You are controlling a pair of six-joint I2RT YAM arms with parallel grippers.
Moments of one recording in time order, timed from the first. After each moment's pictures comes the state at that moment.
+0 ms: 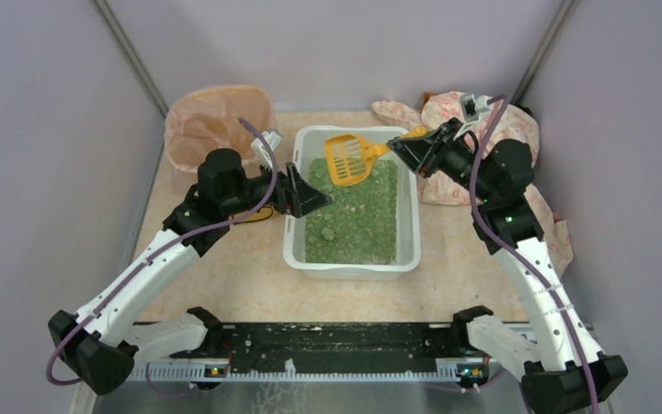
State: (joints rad) left arm -0.61 1.08 1.04 -0.17 0.49 -0.58; right arm 0.27 0.93 1.08 0.02 -0.59 0.50
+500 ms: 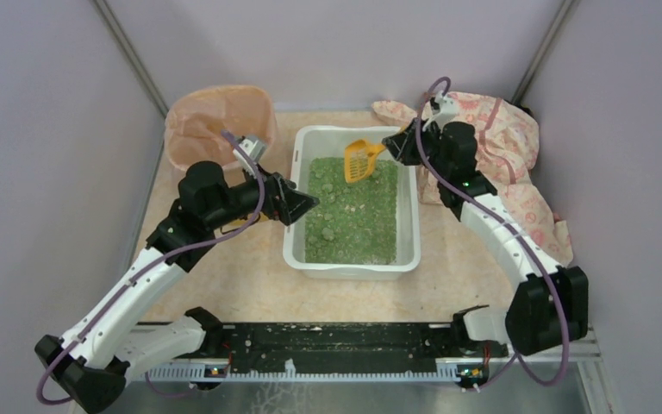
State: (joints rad) left arm -0.61 0.96 1.00 -0.22 0.34 -0.39; right arm 0.27 1.25 1.03 0.09 -0.30 0.46
